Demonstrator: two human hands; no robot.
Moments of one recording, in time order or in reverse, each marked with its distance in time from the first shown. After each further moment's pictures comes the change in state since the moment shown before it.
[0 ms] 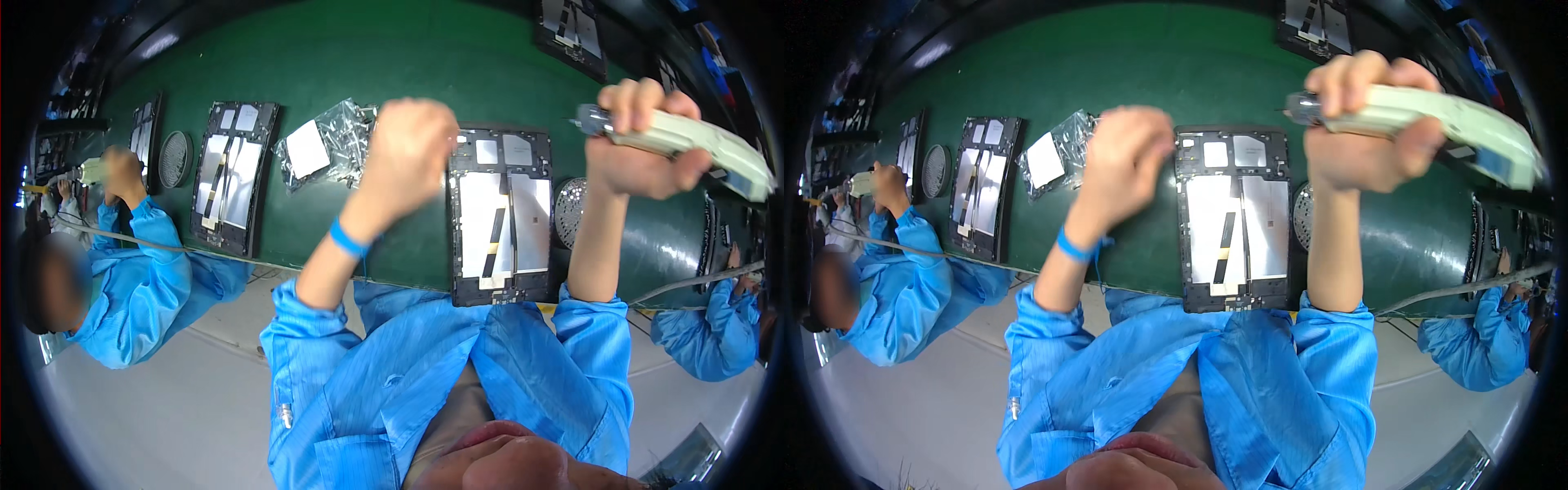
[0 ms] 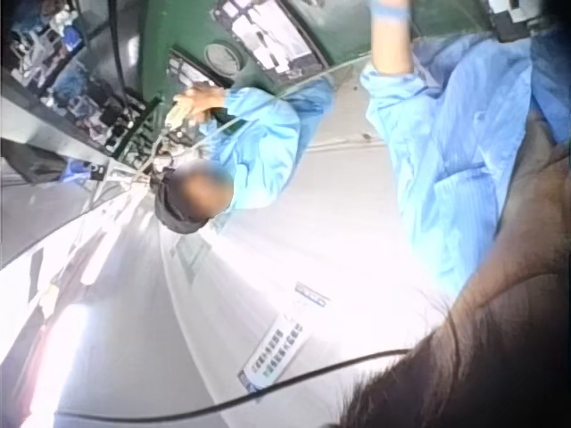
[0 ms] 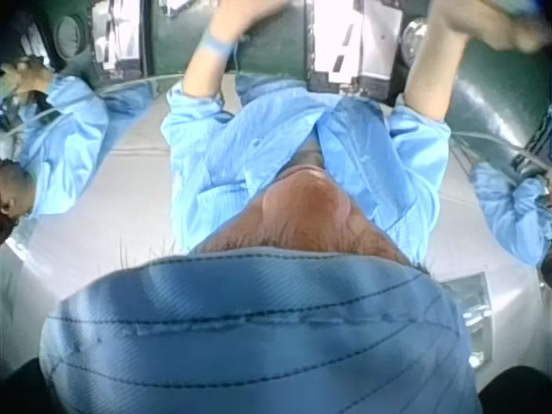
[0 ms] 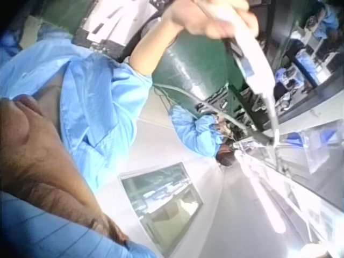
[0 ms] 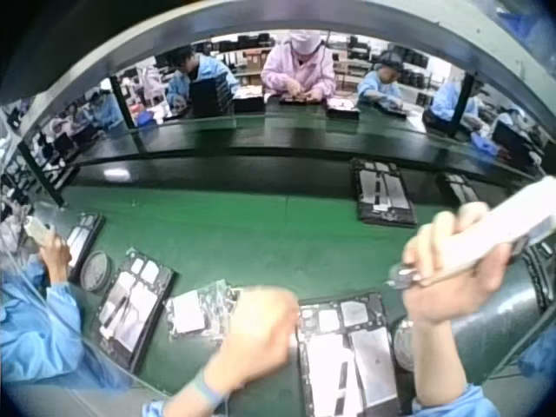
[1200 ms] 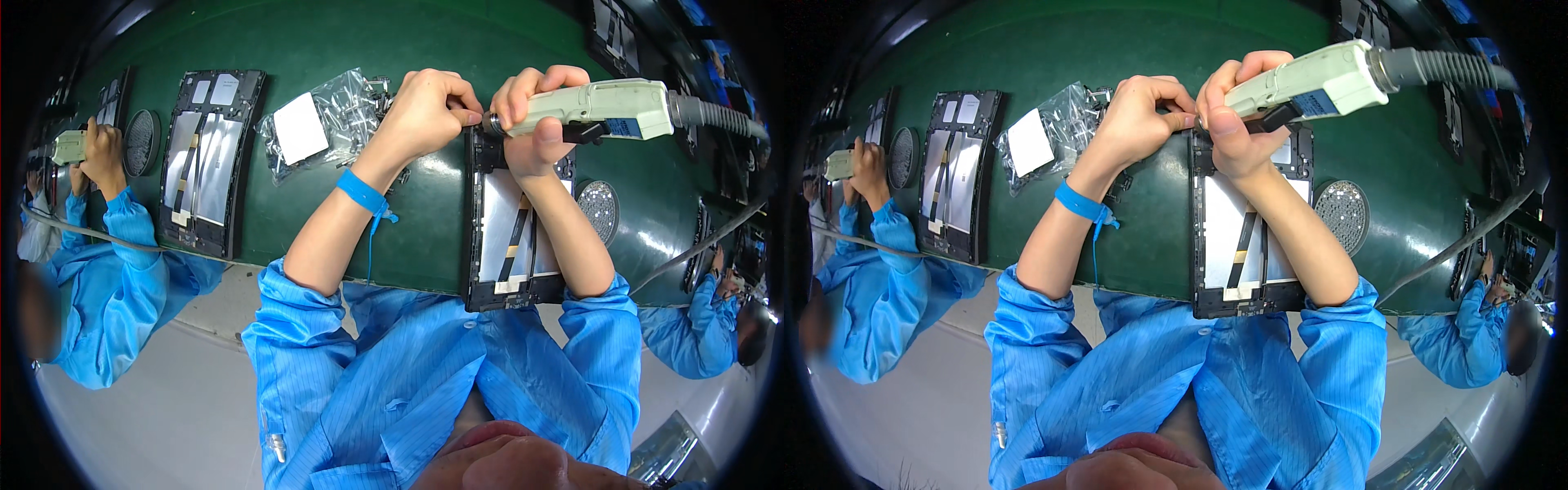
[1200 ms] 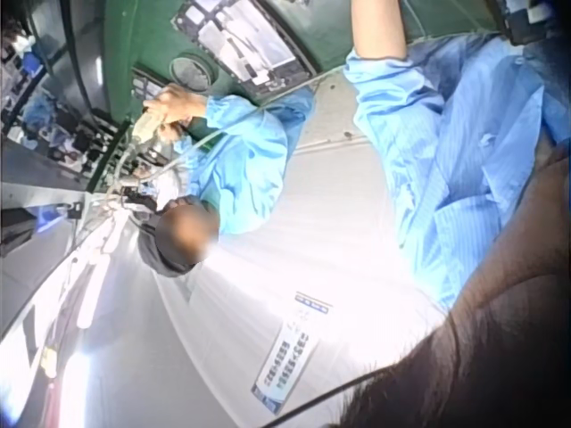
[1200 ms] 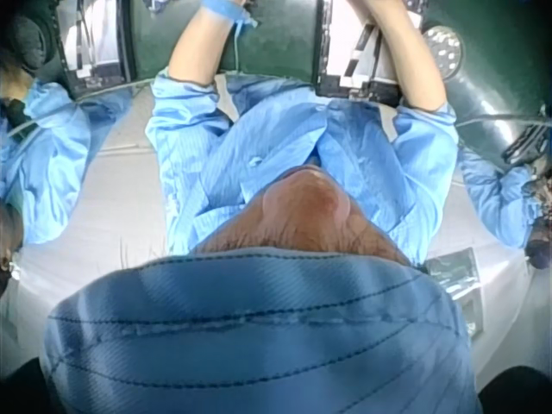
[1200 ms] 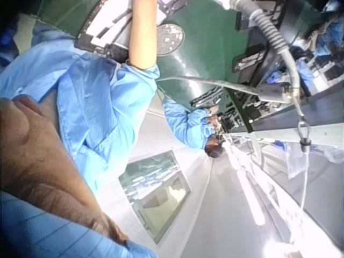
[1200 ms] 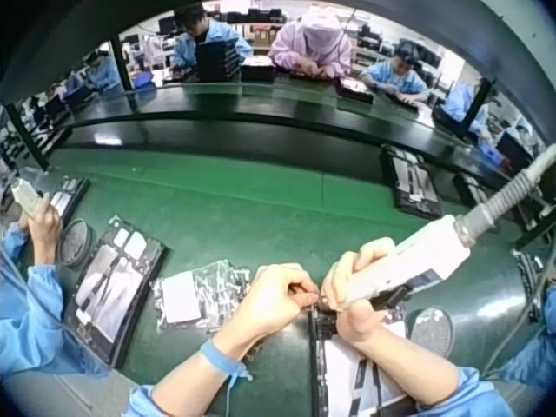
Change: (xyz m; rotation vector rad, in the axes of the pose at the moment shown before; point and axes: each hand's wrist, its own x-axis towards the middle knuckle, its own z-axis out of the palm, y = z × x) left_hand 0.007 -0.049 0.025 -0.500 -0.194 -0.524; right_hand -0.078 0.101 0.055 -0.072 0.031 0.262
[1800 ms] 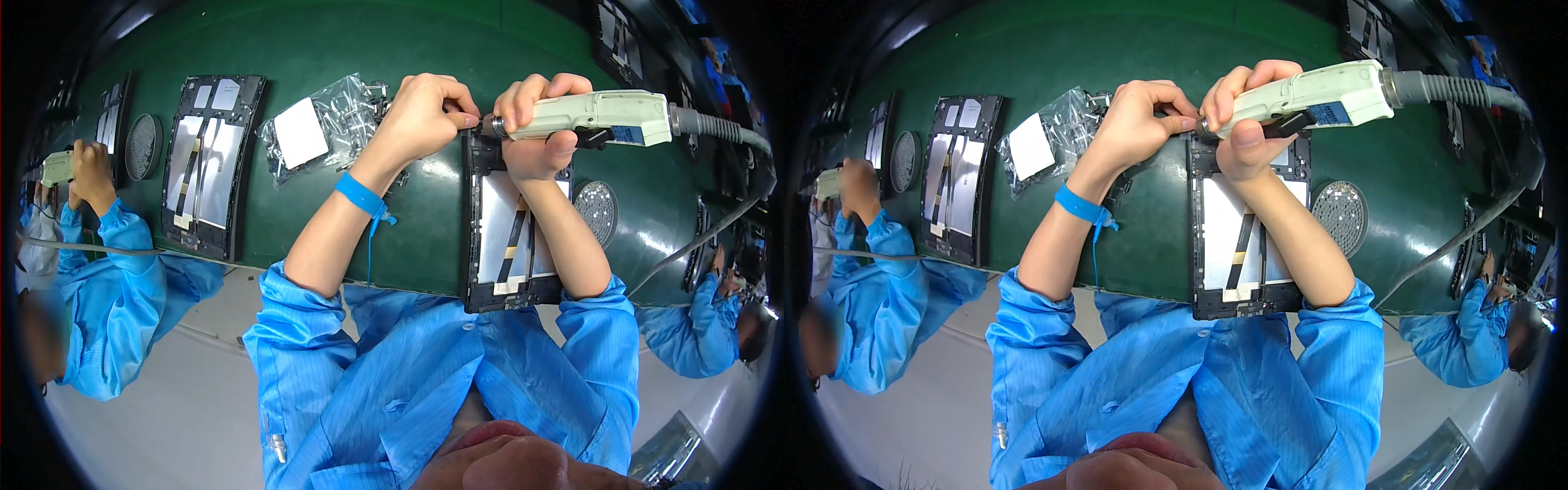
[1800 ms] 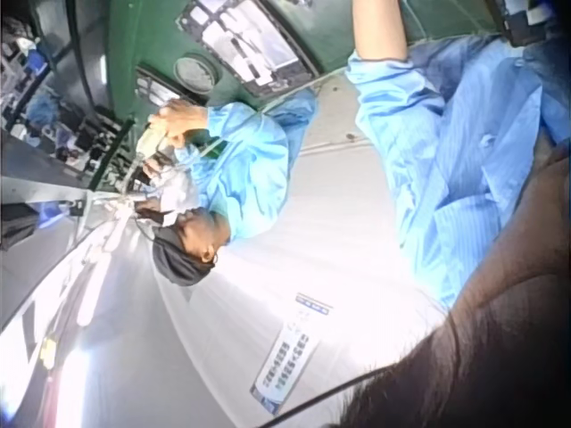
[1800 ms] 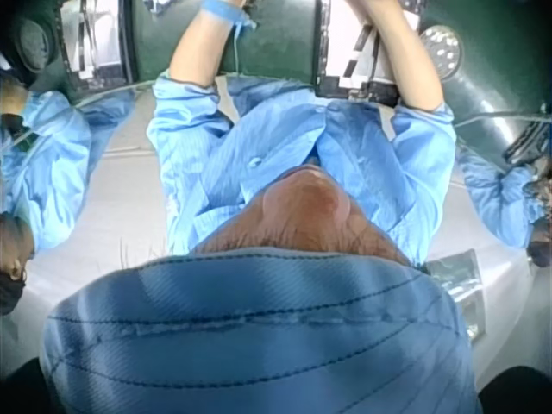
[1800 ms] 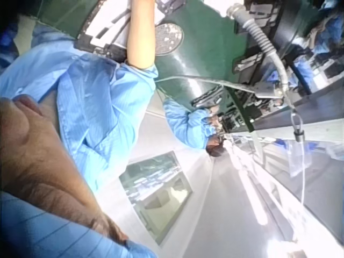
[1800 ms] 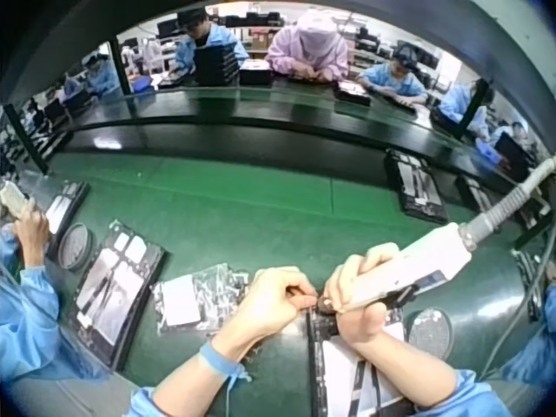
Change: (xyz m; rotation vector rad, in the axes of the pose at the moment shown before) left_hand 0.000 -0.003 -0.001 -0.016 -0.040 -0.037; right_hand -0.002 -0.007 0.001 -0.167 0.083 0.037
